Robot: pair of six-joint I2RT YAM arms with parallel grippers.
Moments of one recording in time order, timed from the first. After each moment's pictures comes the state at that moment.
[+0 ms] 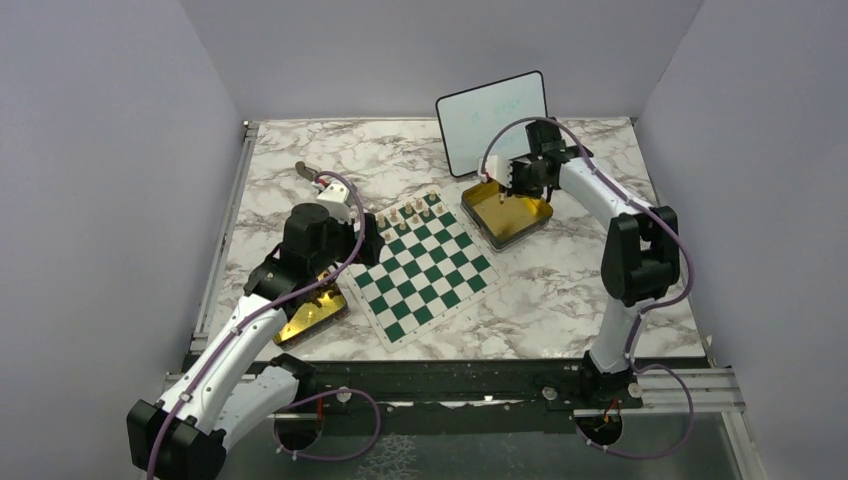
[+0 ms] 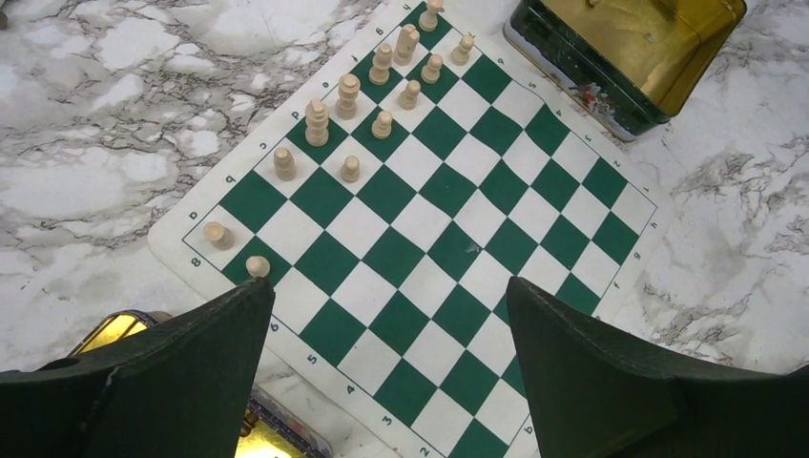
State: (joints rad) left arm -0.43 0.88 0.75 -0.34 0.04 -0.21; right arm 0.25 1.93 1.55 -0.67 -0.24 -1.28
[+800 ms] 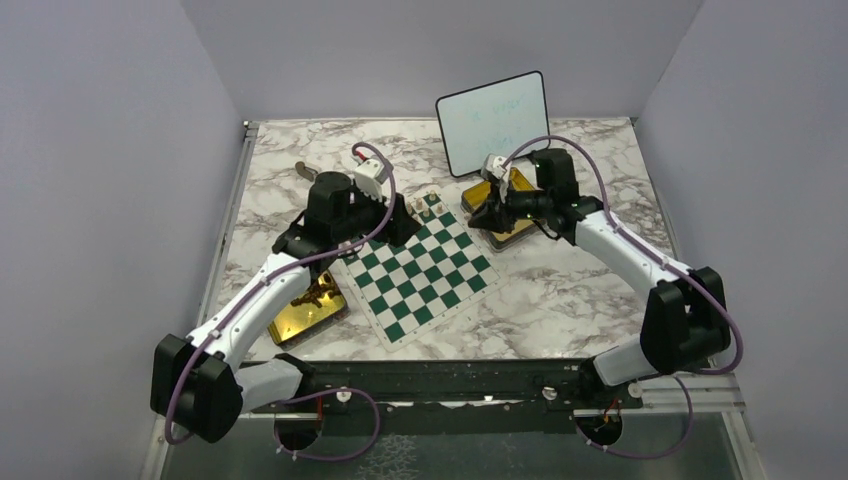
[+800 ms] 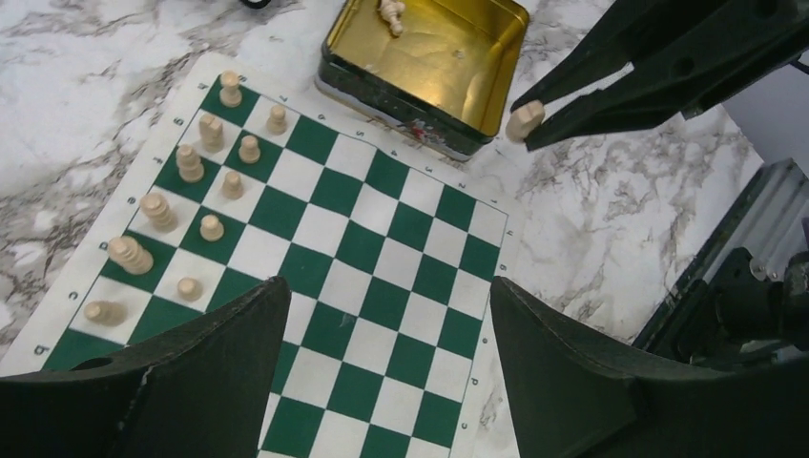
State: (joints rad) left arm -0.44 1.14 0.87 -0.12 0.38 -0.23; right arm 0.34 1.50 1.08 -0.21 -0.84 -0.51
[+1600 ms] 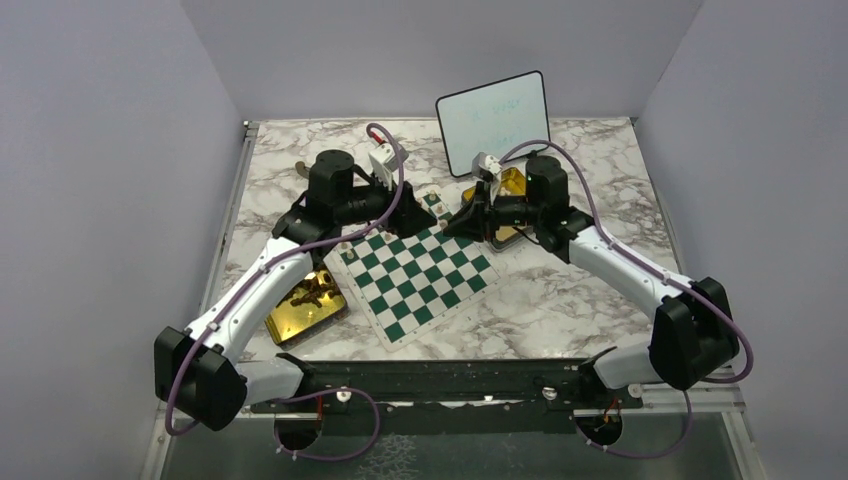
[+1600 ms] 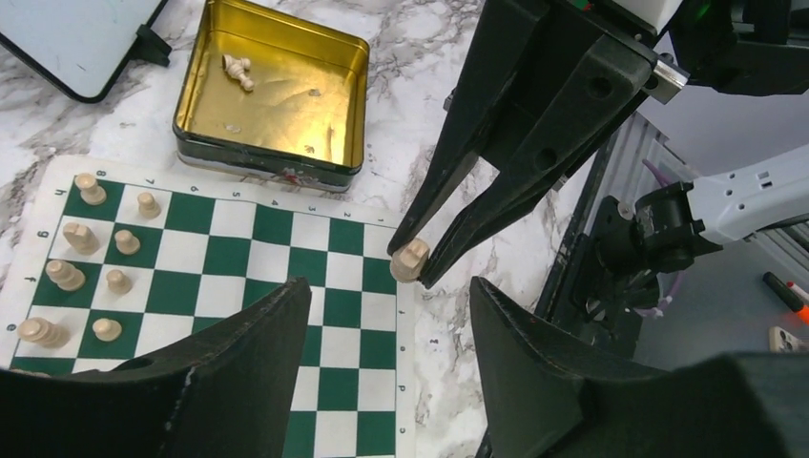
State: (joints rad) left arm -0.47 1.21 1.06 -0.17 0.66 -0.19; right arm 0.49 1.39 0.97 0.14 -0.94 -0.07
